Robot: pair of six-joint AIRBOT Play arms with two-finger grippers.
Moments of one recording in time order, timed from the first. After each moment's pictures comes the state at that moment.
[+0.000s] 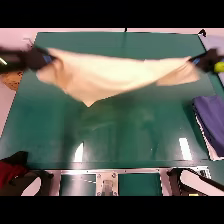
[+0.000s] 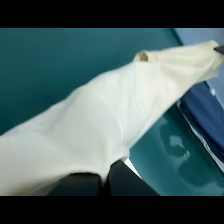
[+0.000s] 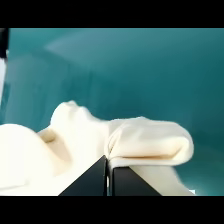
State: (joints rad) left arm 0.04 -0.92 1.38 0.68 -1.17 -1.20; right arm -0.44 -1.16 1.39 -0.64 1.30 1.25
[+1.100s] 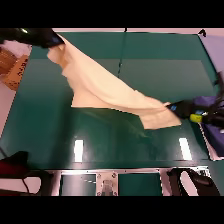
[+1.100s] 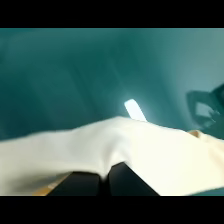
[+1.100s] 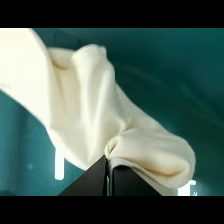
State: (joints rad) left arm 0.02 -1.58 1.86 0.79 -1.31 -1.20; right arm -0.30 -0.64 0.57 -0.73 1.16 1.31
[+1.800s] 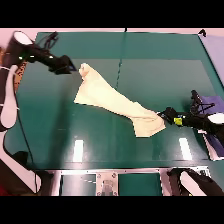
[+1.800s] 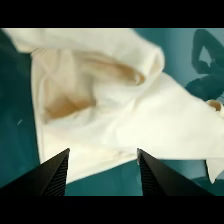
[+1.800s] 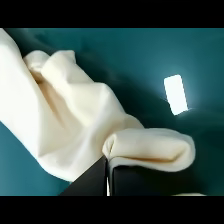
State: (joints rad) left arm 0.06 -1.90 2.00 0.91 -1.49 -1.35; right arm -0.28 -0.90 0.47 -0.72 0.90 1.27
